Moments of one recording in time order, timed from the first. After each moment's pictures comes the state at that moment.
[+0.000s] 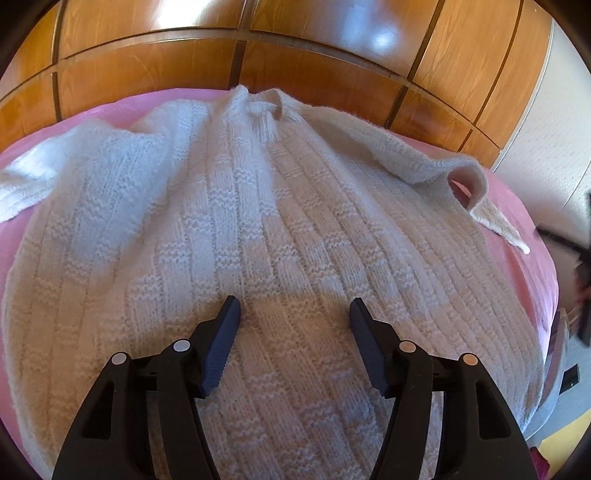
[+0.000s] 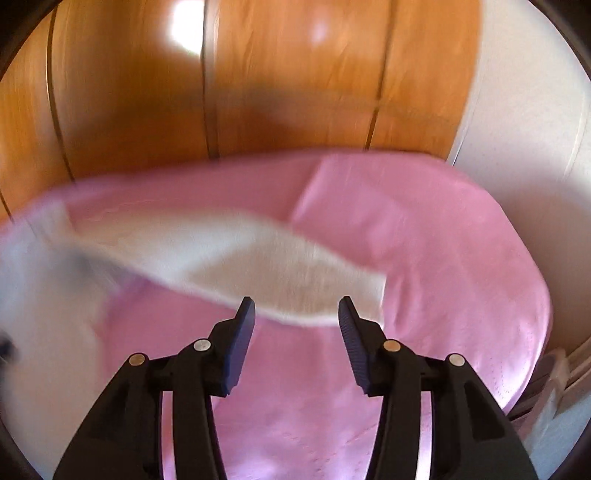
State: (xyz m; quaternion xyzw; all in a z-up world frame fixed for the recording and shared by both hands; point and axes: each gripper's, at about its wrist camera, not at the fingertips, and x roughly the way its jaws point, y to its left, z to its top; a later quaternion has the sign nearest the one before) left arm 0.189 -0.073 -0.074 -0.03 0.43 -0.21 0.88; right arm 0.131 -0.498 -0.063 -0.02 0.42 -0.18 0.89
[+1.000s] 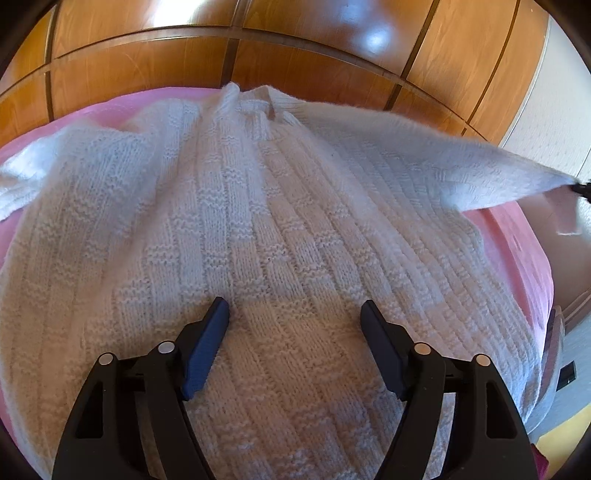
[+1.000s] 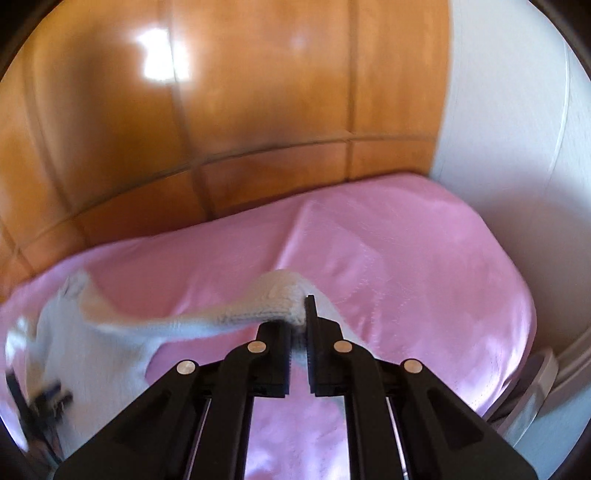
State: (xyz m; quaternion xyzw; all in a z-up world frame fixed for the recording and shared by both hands) left arm 0.190 -0.076 -0.079 -0.03 0.43 -0.23 0.87; right arm 0.101 -0.584 0.073 0.13 0.39 -0.19 0.89
